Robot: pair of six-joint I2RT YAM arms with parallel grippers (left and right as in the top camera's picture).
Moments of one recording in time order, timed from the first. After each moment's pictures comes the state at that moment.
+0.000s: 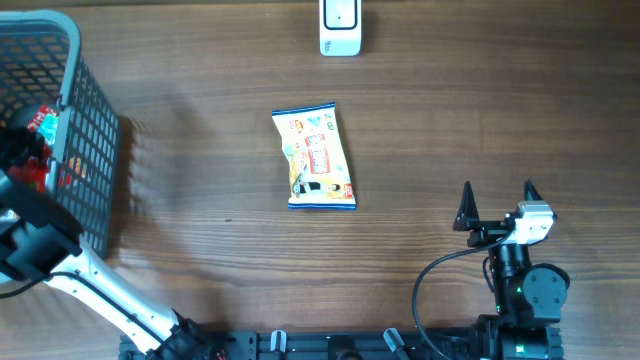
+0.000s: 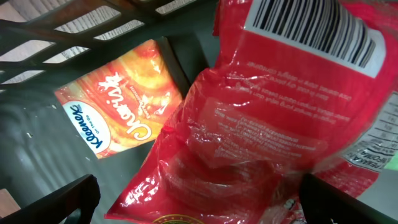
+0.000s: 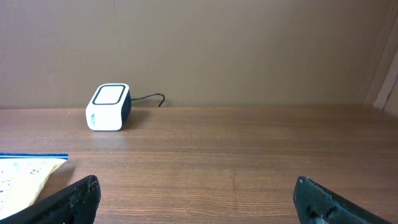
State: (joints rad) left arm 0.74 2.34 2.16 -1.35 -0.19 -0.45; right arm -0.06 0.01 0.01 0.00 -0.07 0.01
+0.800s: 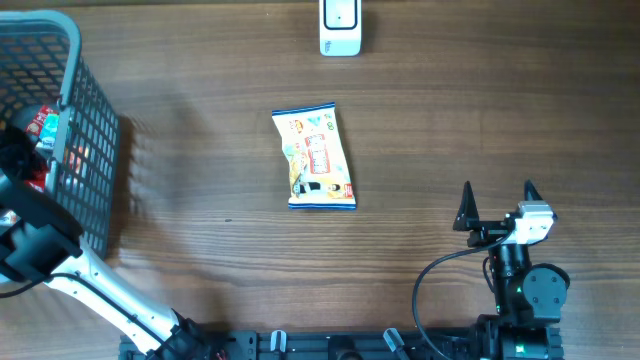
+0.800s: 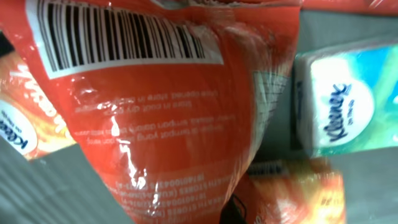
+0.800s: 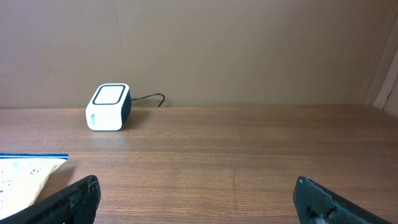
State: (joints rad) left arm 0.74 2.32 2.10 -1.32 -0.06 -0.38; right arm -0.06 0.01 0.01 0.00 -0.07 0.01
